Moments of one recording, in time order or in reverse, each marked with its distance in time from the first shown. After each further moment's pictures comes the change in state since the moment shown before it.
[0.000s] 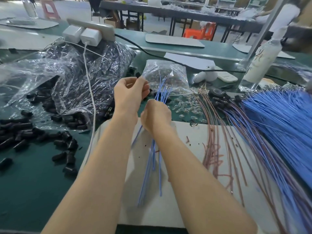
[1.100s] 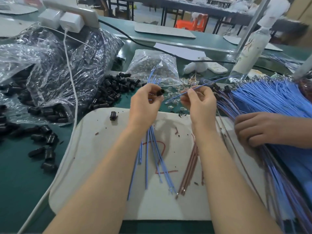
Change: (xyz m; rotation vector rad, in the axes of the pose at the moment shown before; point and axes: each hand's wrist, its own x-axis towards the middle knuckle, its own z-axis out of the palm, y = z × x) left_hand -0.025 -0.058 0.019 0.618 -0.279 0.351; right_hand -0.023 0.099 -0.042 1.236 0.490 0.149
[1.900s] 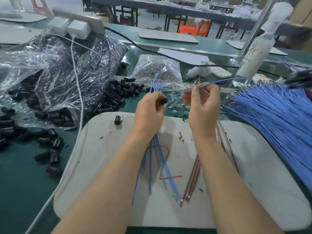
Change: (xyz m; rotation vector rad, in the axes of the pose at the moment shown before) left_hand -0.003 -0.003 0.002 0.197 -0.022 0.060; right_hand -0.011 -0.006 0.009 -0.067 0.008 -0.286
